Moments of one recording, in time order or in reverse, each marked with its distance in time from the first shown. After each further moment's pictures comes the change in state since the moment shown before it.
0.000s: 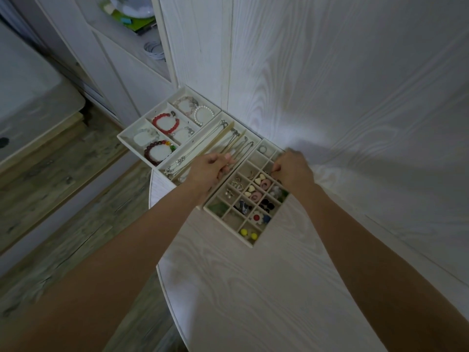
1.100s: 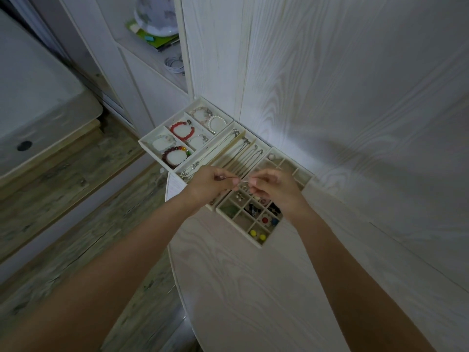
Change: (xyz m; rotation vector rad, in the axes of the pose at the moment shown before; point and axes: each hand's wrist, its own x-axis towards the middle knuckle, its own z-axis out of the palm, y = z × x) left_hand -0.042 0.010 -0.031 0.260 -0.163 0.118; right_hand -0.085 -0.074 -0.039 1.134 -0.223 0.009
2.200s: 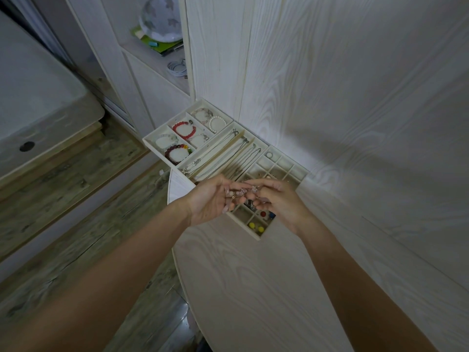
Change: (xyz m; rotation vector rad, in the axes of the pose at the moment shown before) left_hand -0.028 -0.007 0.012 -0.587 -0.315 -0.303; right_hand -0.035 0.002 0.005 0.049 -0.050 0.118
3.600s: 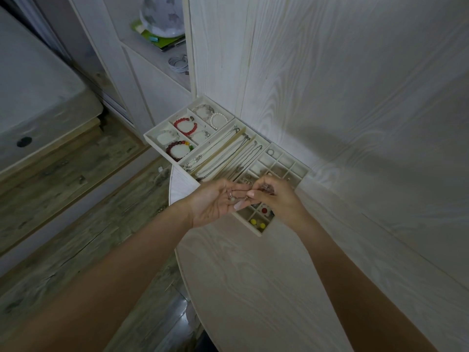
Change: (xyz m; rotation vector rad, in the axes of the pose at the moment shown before) left_hand -0.007 -0.007 0.001 -0.102 -0.030 0.000; right_hand 0.006 0.016 0.000 -0.417 0.044 -0.312
